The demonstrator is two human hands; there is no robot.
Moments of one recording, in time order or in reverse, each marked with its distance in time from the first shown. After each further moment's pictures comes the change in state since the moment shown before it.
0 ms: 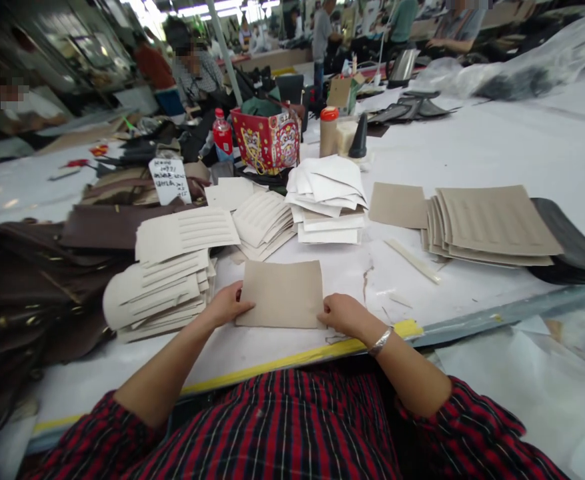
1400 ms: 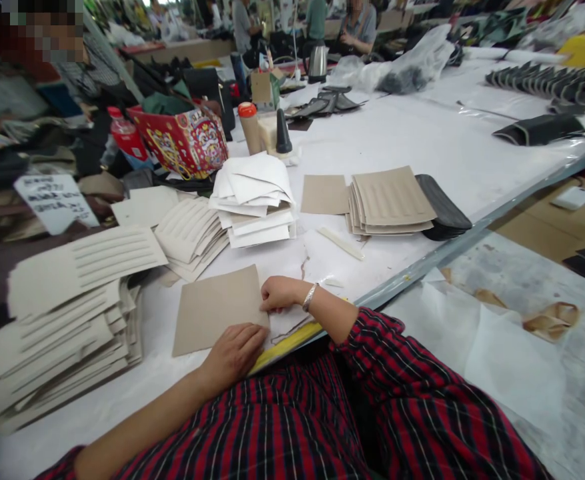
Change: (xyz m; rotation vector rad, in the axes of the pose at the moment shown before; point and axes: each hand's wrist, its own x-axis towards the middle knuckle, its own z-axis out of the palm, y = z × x) left_hand -0.027 0.079 0.106 0.469 -0.052 0.890; right_hand 0.034 0.033 -0.023 0.384 -0.253 -0.188
